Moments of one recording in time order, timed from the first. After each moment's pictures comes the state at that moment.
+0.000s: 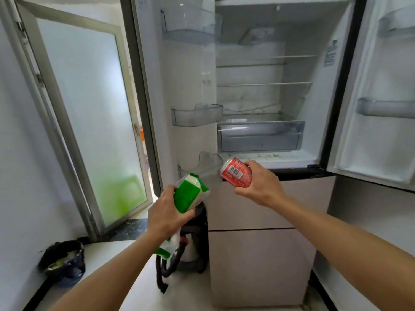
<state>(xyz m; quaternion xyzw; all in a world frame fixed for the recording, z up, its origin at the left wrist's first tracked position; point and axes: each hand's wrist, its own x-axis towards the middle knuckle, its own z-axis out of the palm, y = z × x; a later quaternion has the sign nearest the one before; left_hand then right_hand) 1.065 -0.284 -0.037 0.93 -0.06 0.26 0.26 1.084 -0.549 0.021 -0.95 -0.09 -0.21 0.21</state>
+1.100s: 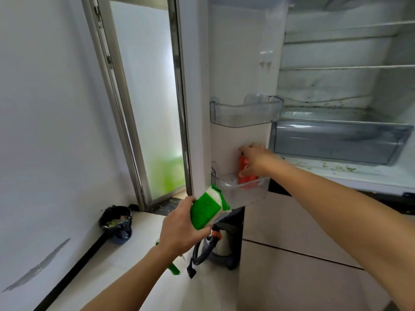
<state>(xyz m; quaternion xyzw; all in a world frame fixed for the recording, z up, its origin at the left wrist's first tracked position) 1.107 -0.265 -0.062 0.93 0.01 0.25 0.26 1.298 -0.461 0.050 -0.97 -0.24 -0.07 0.04</state>
